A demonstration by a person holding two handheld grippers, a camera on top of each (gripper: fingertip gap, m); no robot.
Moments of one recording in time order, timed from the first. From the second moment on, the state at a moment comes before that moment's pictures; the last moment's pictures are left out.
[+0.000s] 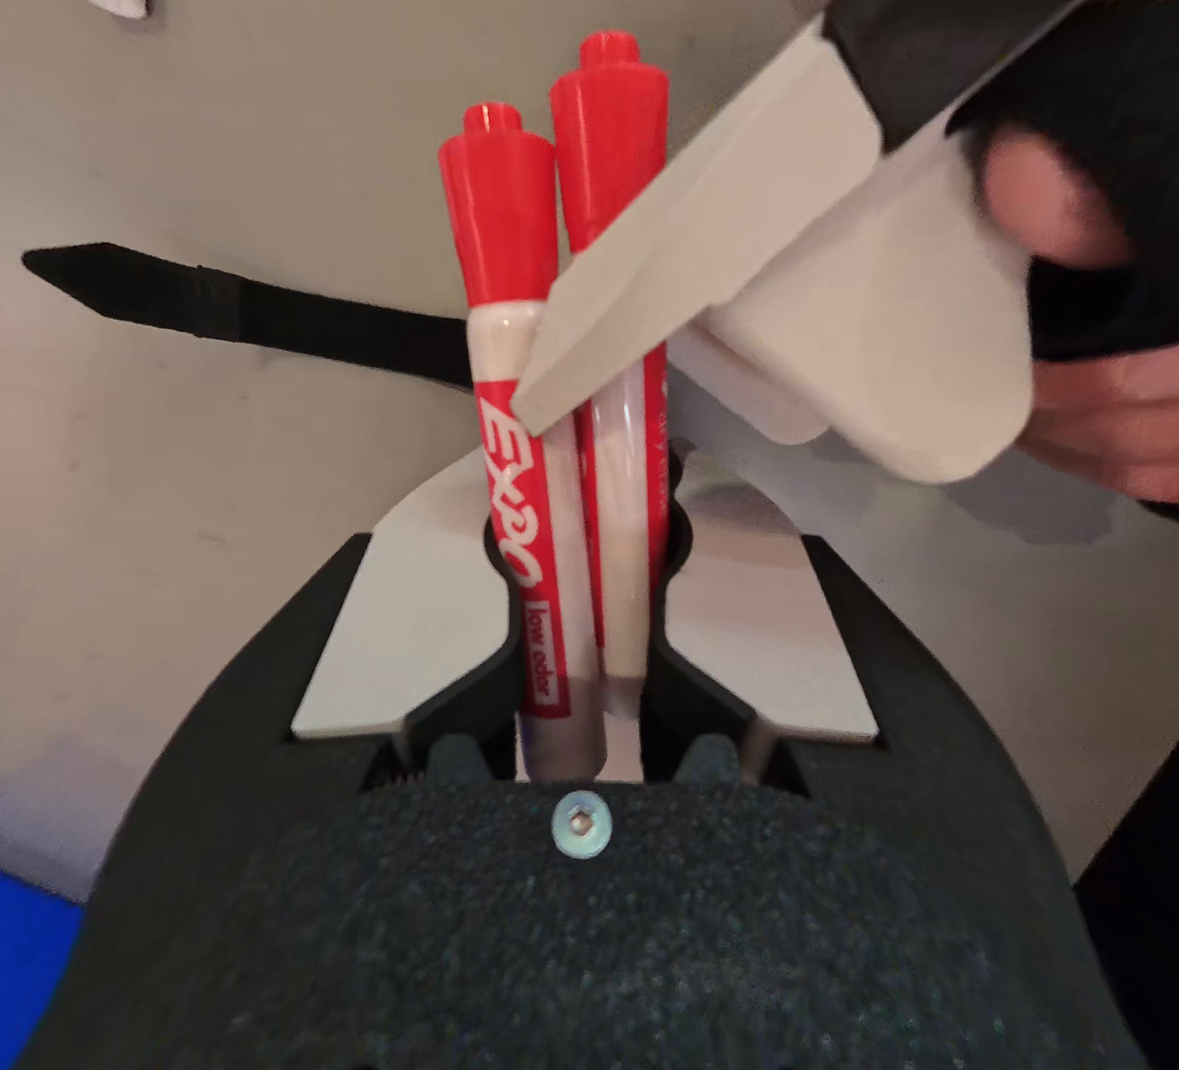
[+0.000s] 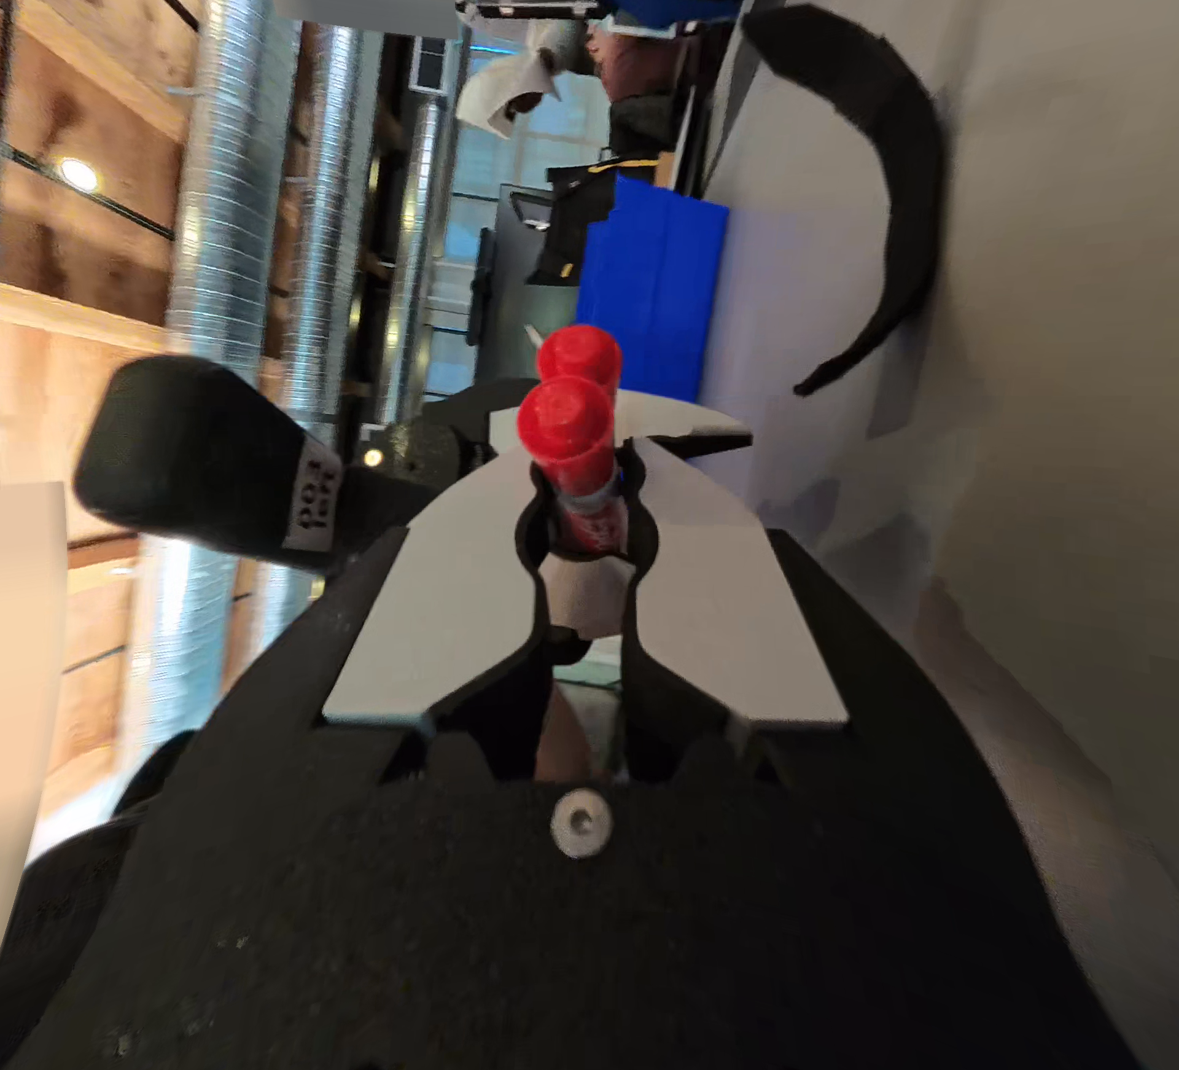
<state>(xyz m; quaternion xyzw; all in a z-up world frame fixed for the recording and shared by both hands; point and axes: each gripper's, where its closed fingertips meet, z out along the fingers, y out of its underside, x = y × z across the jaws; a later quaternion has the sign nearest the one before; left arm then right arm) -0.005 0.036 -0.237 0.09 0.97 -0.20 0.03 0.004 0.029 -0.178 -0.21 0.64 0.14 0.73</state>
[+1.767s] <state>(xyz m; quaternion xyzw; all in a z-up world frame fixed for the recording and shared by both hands) -0.009 0.046 -0.257 0.18 0.97 -0.12 -0.04 -0.017 0.001 -0.178 -0.17 0.64 0.15 0.74</state>
